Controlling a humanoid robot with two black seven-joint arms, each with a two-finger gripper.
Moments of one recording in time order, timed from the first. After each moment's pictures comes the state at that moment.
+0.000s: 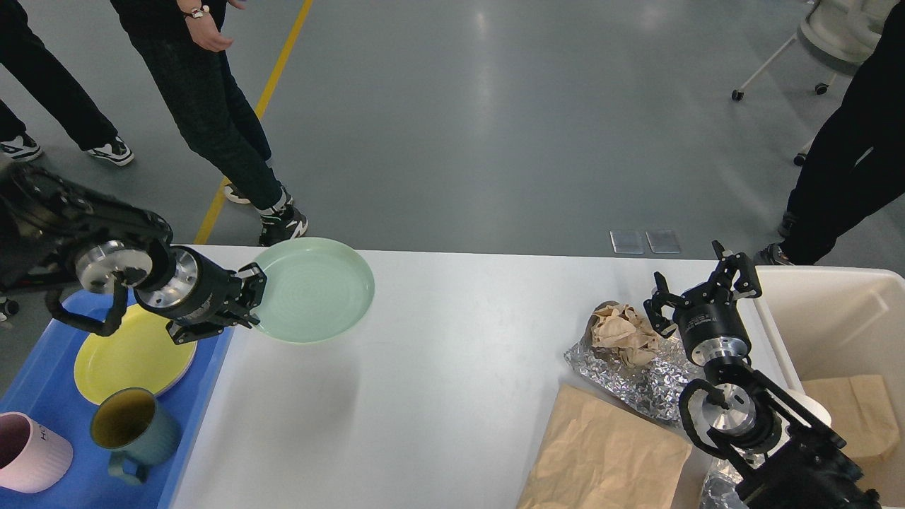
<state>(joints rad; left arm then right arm) -1.84 0.42 1.23 -1.34 -0.49 -0.27 0.17 0.33 -0.20 1.04 0.85 -0.16 0.07 0.44</state>
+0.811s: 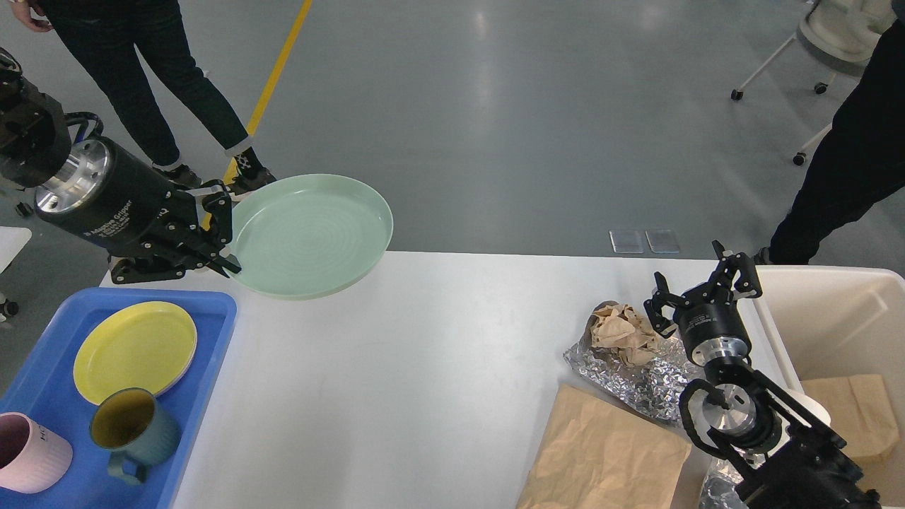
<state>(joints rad) -2.35 0.45 1.56 -1.48 -0.56 -0.76 0.09 0.33 -0.20 1.04 0.85 -0.16 0.07 0.44</state>
